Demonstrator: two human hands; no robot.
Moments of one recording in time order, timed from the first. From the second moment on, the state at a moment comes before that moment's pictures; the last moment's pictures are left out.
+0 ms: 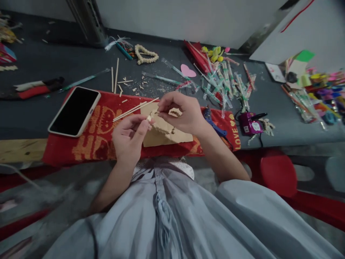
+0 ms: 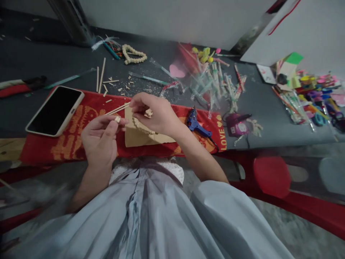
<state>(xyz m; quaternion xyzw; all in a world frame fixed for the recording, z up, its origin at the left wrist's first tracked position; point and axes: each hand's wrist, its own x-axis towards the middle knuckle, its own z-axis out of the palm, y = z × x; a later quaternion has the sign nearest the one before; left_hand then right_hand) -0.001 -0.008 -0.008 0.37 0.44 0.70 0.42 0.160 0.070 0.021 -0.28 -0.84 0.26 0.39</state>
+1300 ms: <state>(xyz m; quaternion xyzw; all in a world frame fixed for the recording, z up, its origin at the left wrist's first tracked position) 0.052 -0.036 -0.006 0.36 0.44 0.63 0.53 0.211 -0.012 0.036 -0.34 -0.84 0.16 0.39</state>
